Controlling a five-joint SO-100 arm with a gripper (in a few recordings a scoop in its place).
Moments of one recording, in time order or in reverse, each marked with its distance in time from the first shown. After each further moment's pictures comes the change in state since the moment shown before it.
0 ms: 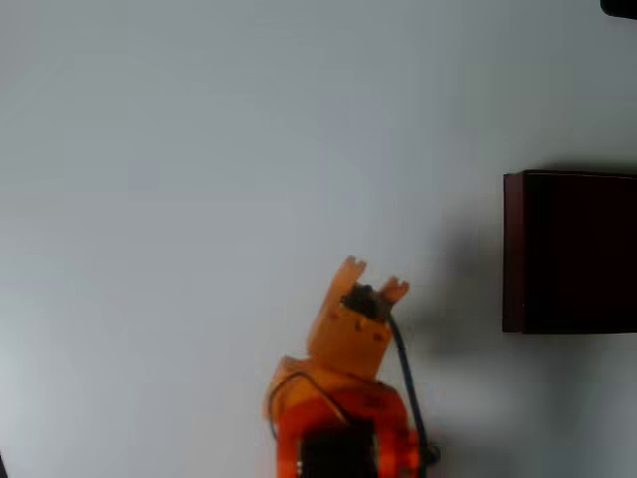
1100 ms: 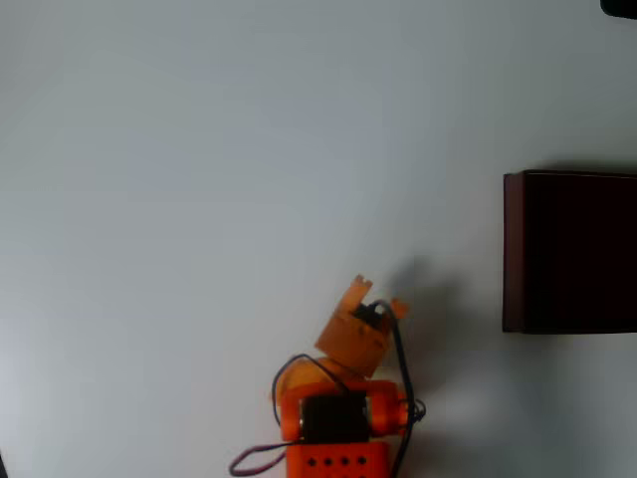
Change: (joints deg) arm 2.6 -7.6 15.4 -15.7 4.1
